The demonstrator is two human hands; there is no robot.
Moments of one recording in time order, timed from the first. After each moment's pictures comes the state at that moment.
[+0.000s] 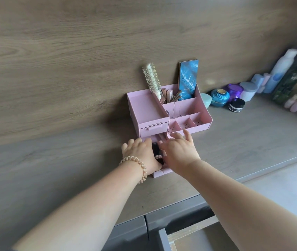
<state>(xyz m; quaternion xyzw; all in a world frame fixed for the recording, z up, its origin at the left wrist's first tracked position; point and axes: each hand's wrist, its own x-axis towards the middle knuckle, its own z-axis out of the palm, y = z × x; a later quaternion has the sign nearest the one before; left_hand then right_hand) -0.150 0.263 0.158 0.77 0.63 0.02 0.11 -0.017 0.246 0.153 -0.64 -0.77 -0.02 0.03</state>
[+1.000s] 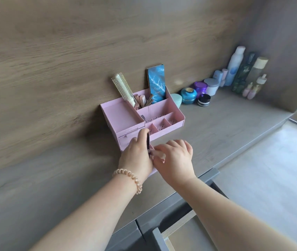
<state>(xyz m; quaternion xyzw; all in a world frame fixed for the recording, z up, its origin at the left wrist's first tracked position) -0.125 0.238 0.188 0.81 0.51 0.23 0.15 -0.015 0.198 0.154 -0.75 -0.58 -0.03 0.31</state>
